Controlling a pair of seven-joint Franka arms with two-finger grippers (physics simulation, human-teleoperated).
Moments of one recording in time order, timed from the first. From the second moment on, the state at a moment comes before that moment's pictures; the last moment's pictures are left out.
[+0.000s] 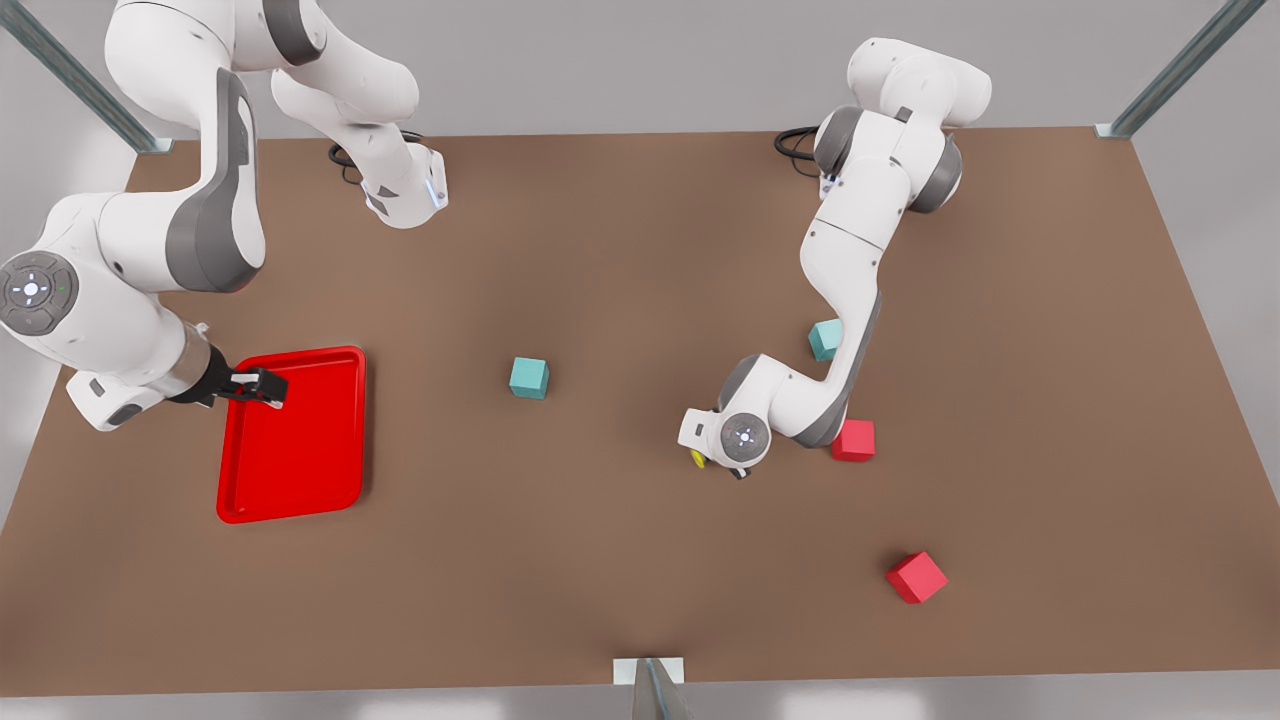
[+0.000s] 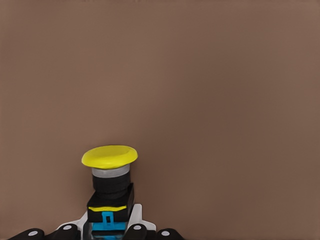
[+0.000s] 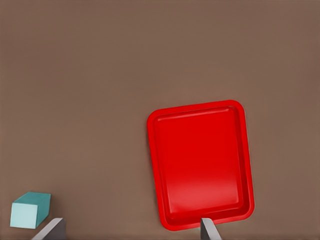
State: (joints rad) left arm -0.47 0.96 -0.08 -1.23 -0.02 1.97 0.61; right arm -0.04 0.30 0.09 -1.30 -0.07 1.54 0.07
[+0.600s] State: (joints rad) left arm -0.47 0.97 -0.08 -1.22 -0.02 1.96 0.56; right arm 0.08 0.30 0.09 -1.31 -0.08 1.50 0.07
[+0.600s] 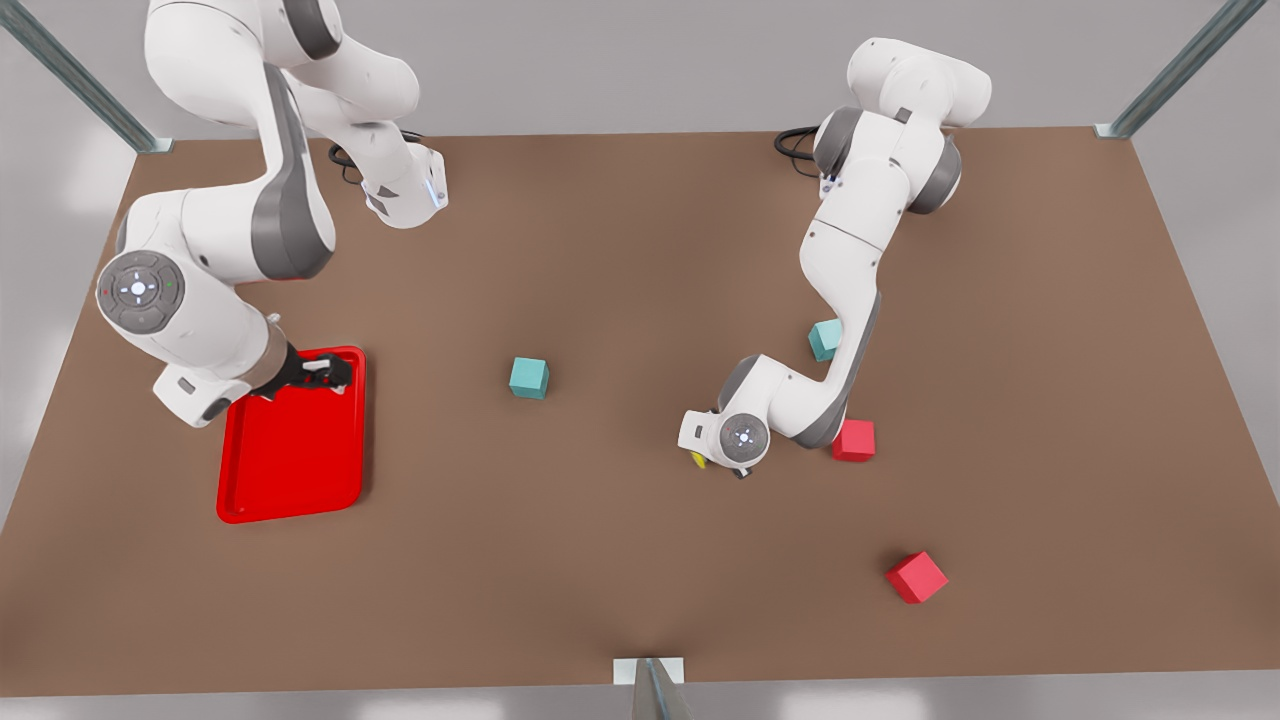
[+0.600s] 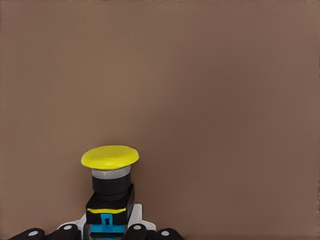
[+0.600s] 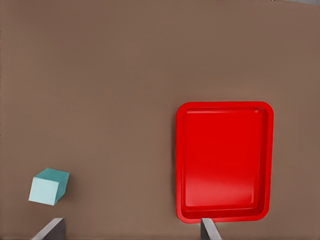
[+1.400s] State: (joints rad) left arm -0.65 0.90 0.00 -1.18 0.49 1.79 -0.33; right arm 0.18 0.29 0.10 -1.30 -0.08 1.29 0.06
